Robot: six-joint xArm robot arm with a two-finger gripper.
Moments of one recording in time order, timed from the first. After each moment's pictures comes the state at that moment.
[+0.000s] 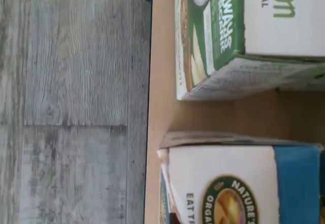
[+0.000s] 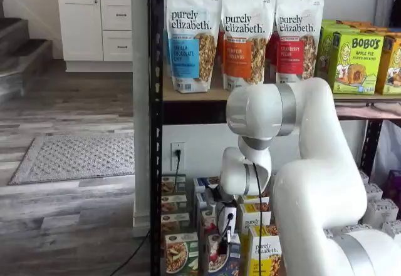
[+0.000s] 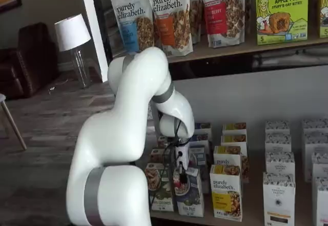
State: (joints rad) arm 0.06 0.96 -1.46 0.16 0.47 -1.65
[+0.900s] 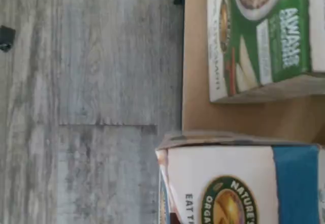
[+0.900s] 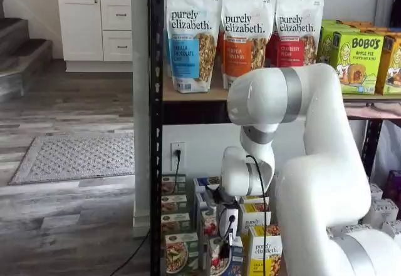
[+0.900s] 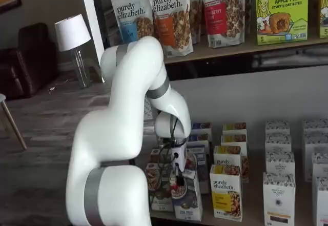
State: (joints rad) arm 0.08 0.84 -1.27 0.13 0.42 -1.61
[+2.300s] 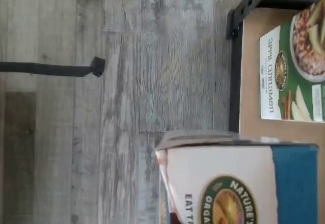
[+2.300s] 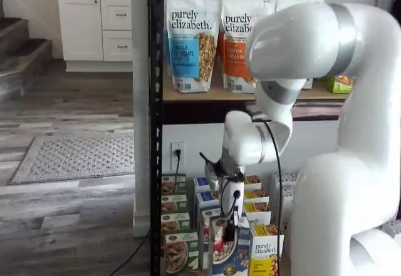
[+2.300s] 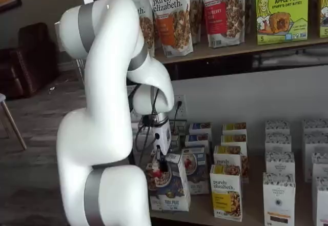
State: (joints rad) arm 0.15 0.27 -0.82 0.04 0.53 -1.44
